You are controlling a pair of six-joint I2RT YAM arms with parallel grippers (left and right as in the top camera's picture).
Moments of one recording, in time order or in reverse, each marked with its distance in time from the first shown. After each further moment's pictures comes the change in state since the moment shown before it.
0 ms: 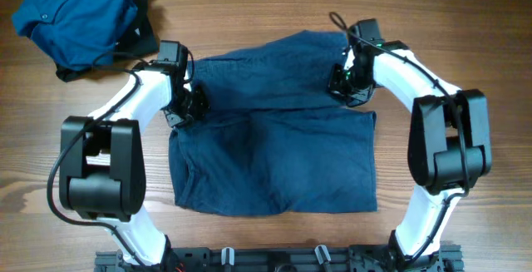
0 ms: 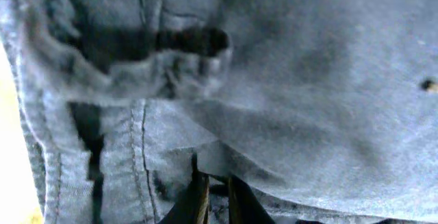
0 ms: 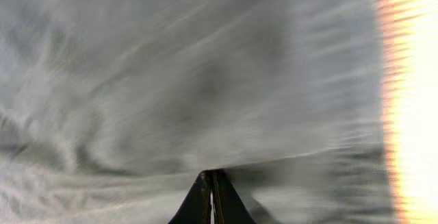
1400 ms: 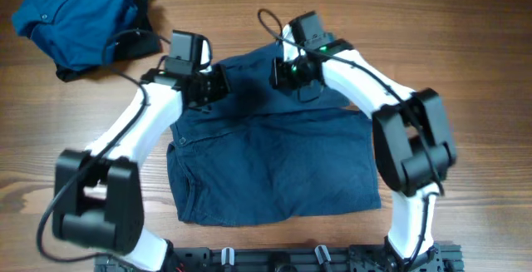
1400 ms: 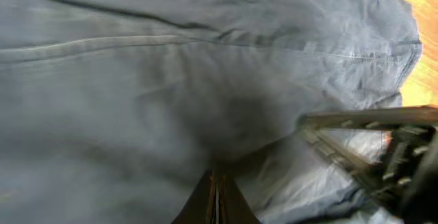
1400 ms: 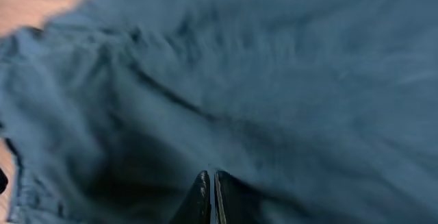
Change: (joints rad) left arm -0.134 -0.166 -0.046 0.332 0.106 -0.050; right arm 0.285 0.074 0.139 0.188 -0.171 -0.106
